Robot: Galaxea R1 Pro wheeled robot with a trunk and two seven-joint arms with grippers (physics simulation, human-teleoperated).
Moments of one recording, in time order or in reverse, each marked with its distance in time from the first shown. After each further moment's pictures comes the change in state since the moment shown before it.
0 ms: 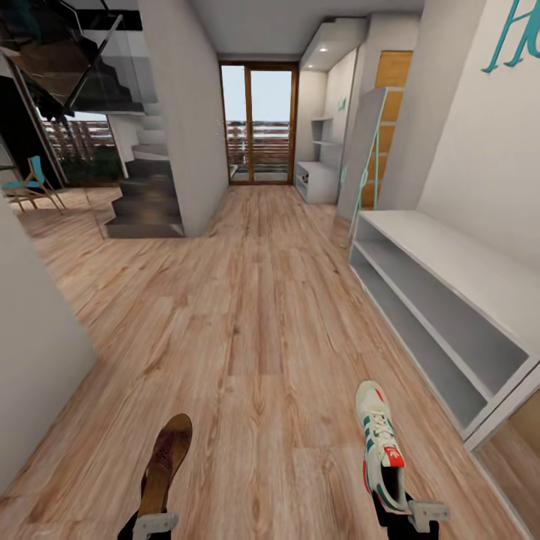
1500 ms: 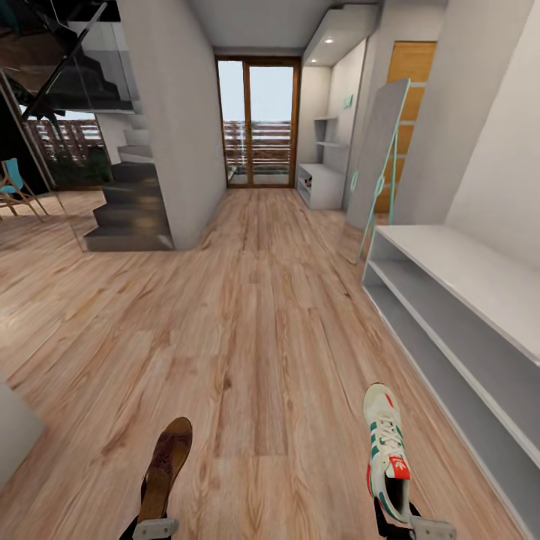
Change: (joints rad) left arm 0.000 -0.002 0.001 0.032 0.000 -0.027 0.000; right arm 0.000 0.020 0.004 0.122 0.000 -0.210 -0.123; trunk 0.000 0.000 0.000
